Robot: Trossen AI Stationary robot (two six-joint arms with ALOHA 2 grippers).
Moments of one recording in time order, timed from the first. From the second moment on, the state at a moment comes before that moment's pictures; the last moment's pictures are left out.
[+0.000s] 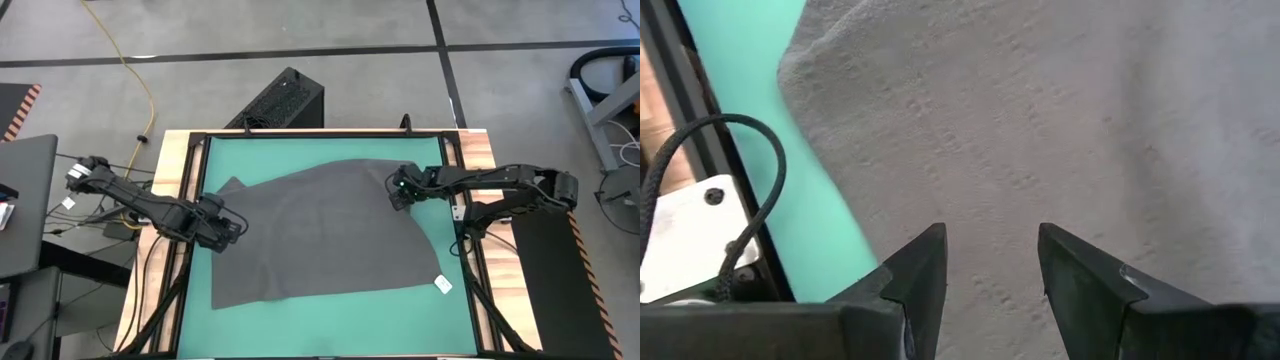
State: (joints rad) left arm -0.39 1.02 0.71 -1.23 -0.35 -1.64; right arm -0.40 1.18 0.52 -0.57 0.32 0.64
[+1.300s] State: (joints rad) left arm -0.41 1.32 0.69 -1.18 -0.26 -1.73; right arm -0.39 1.27 0.52 -0.61 0.34 0.78
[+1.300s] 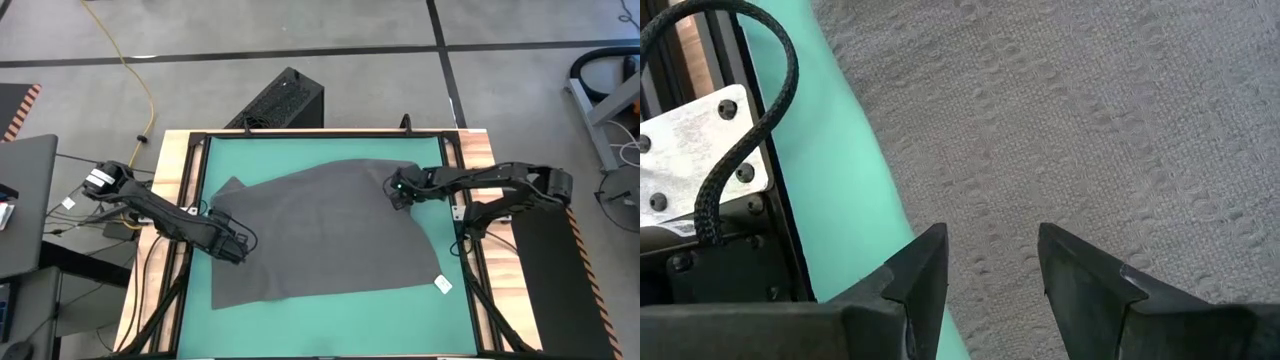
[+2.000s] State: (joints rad) left arm -0.41 1.32 0.55 -0.81 -0.26 -1.70; right arm -0.40 1.41 0.54 -0.51 0.29 0.72
